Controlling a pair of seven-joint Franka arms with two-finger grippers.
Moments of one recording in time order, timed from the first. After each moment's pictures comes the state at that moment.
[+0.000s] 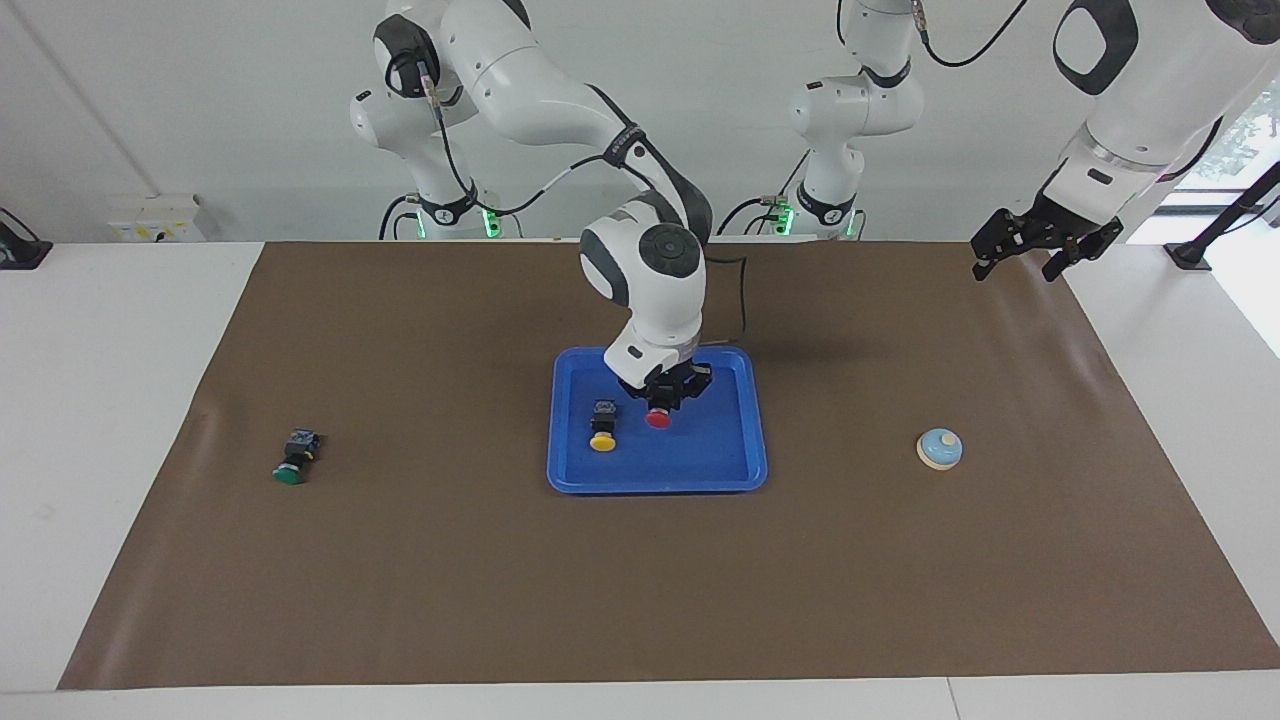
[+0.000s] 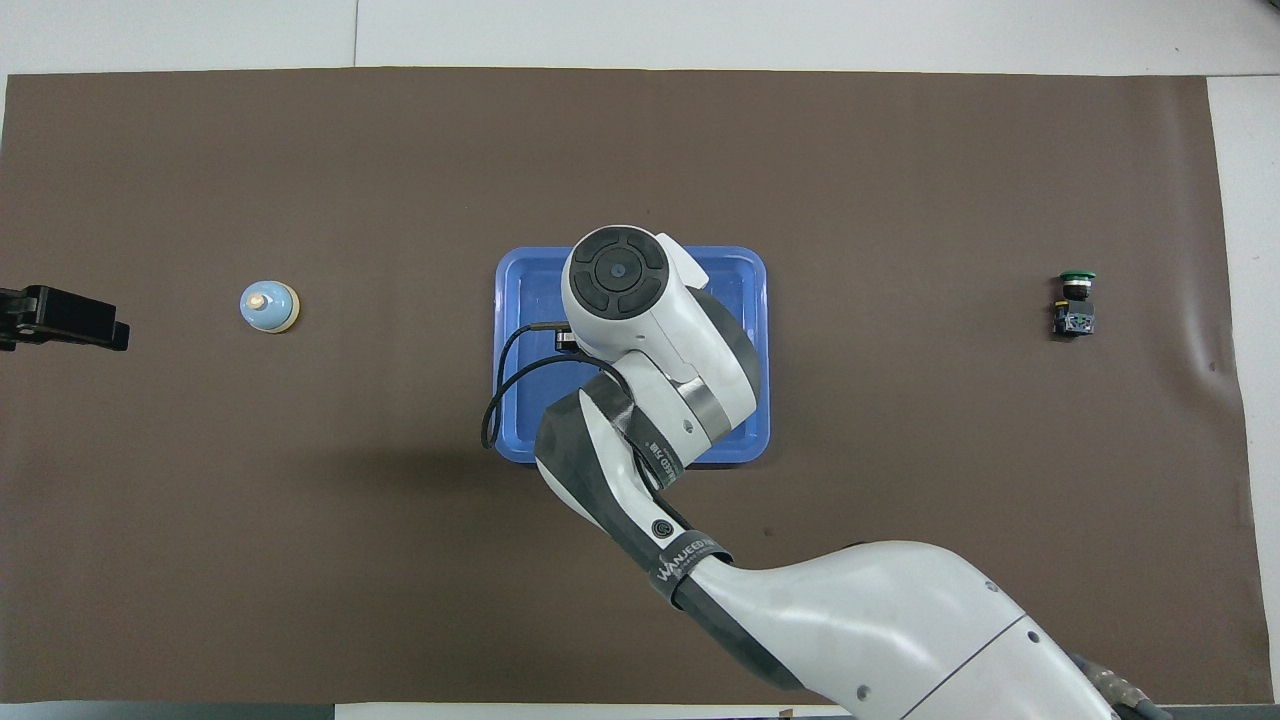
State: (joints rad) left arm 0.02 -0.04 -0.01 -1.67 -0.02 1.58 0.09; right arm 0.60 0.59 0.04 -1.51 0.01 2.09 0.67
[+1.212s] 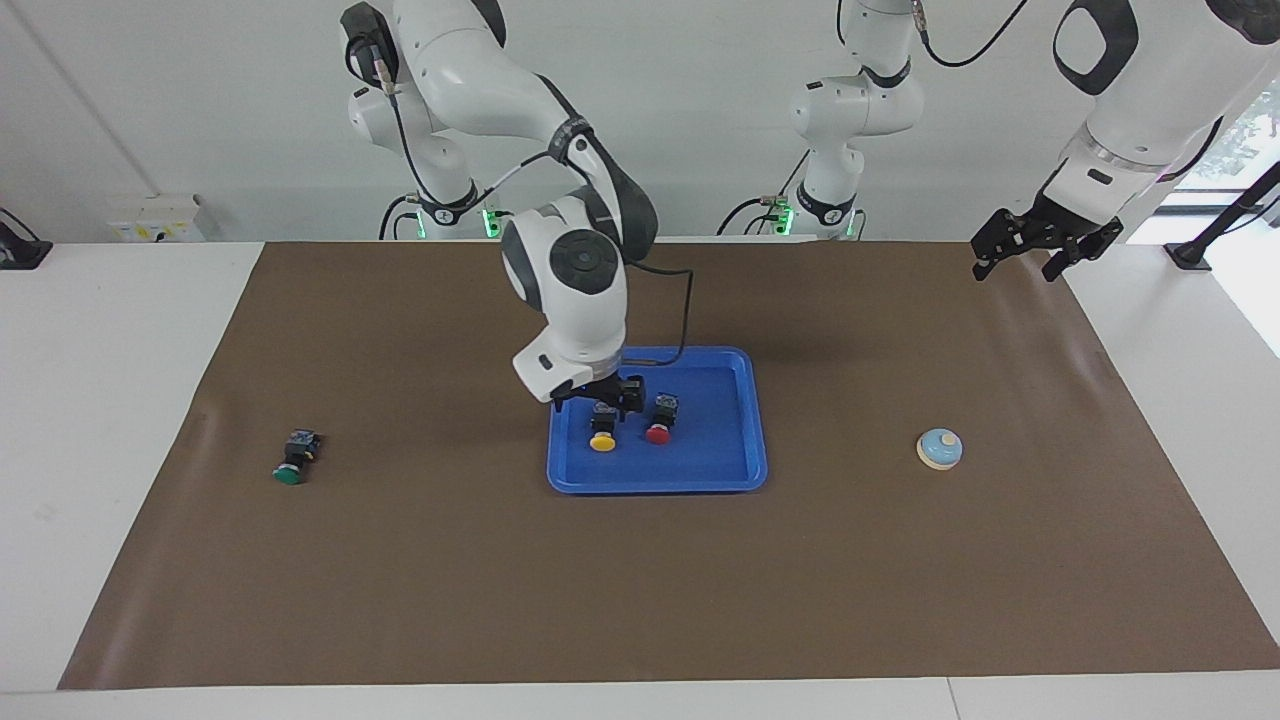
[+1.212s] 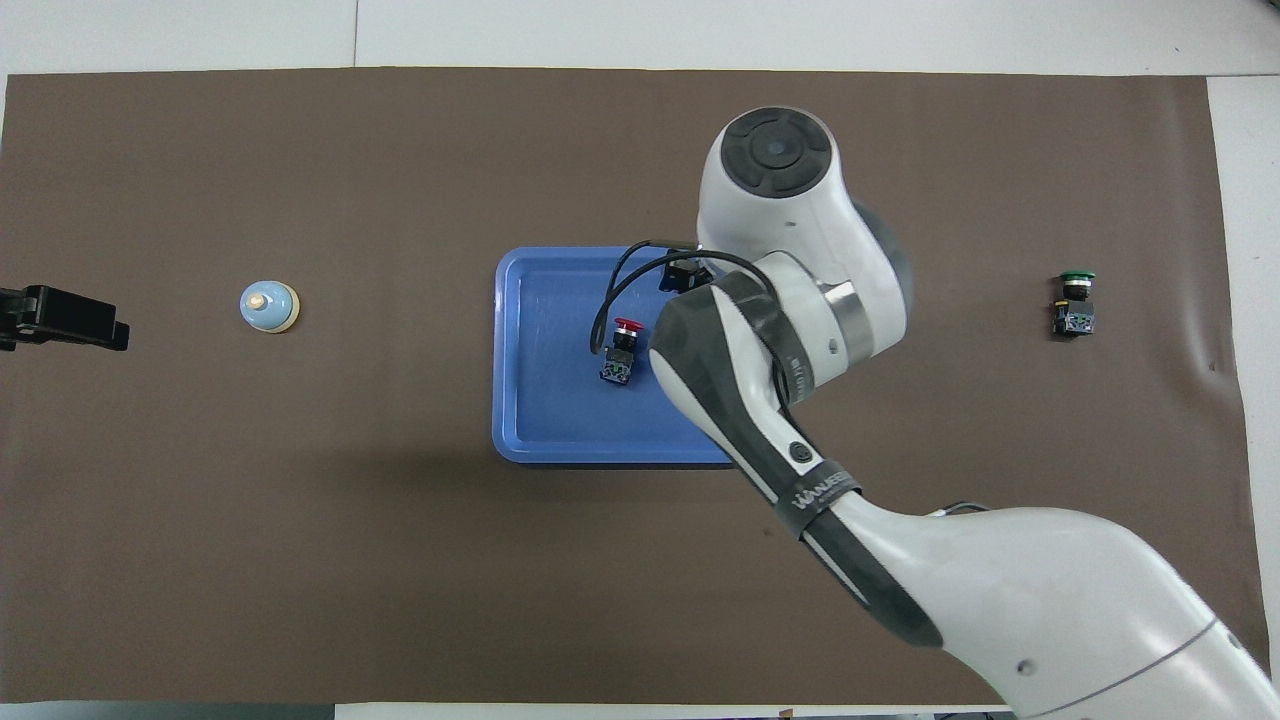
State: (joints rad) left arm 0.02 -0.04 -0.01 -1.67 -0.02 1.58 0.09; right arm 0.40 0.46 0.01 -1.46 -0.01 1.84 0.60
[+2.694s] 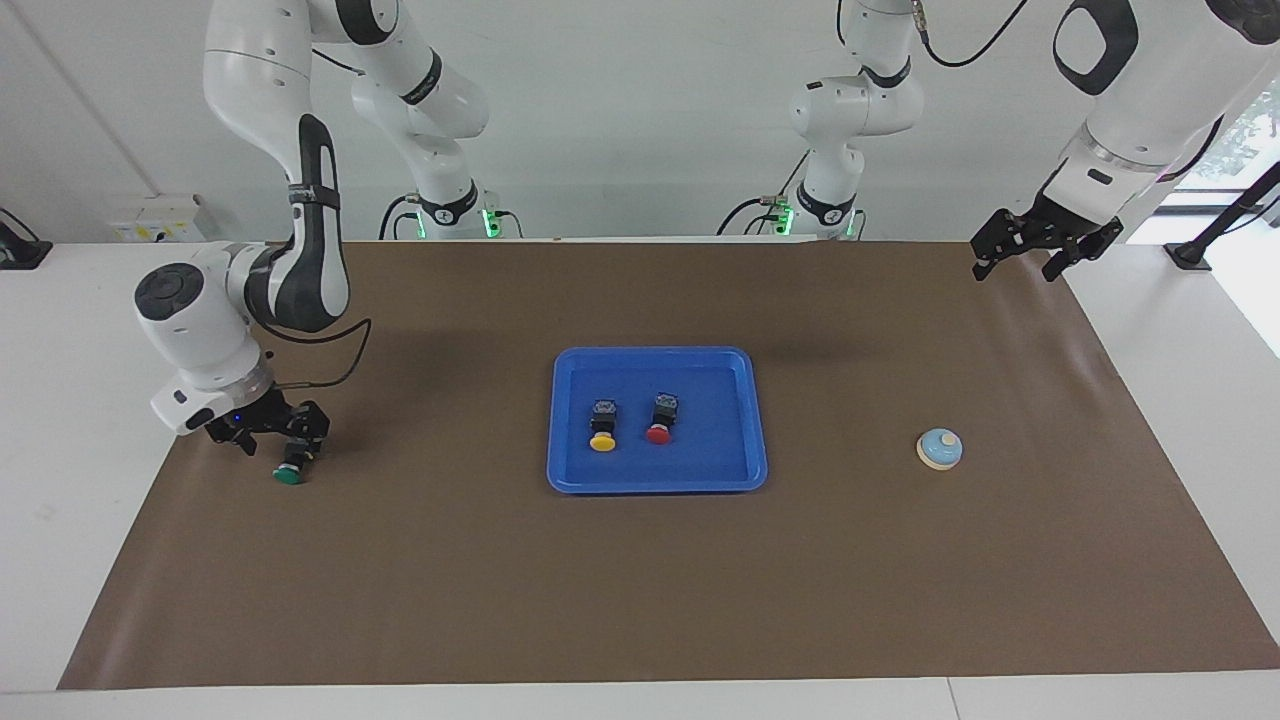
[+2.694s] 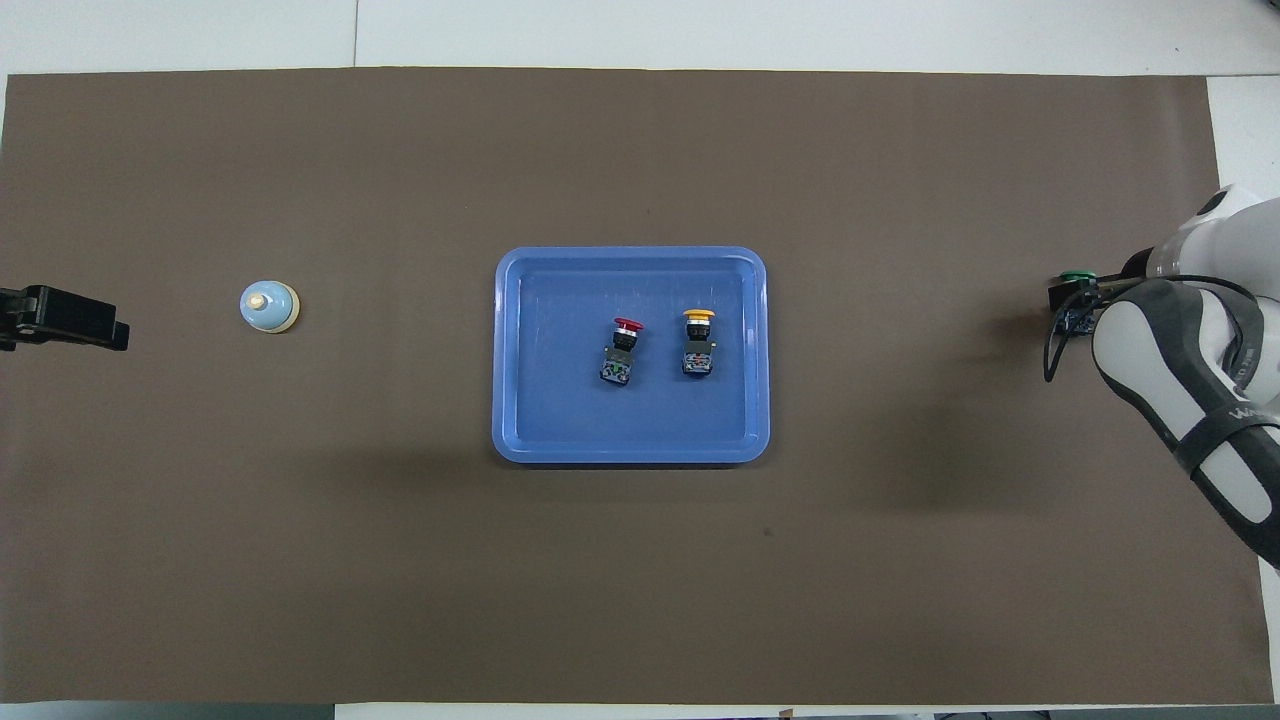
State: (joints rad) left arm 0.02 -0.04 -0.01 -1.67 -0.02 1.58 0.09; right arm -0.24 0.33 0.01 -1.97 -0.08 2.38 -0.24
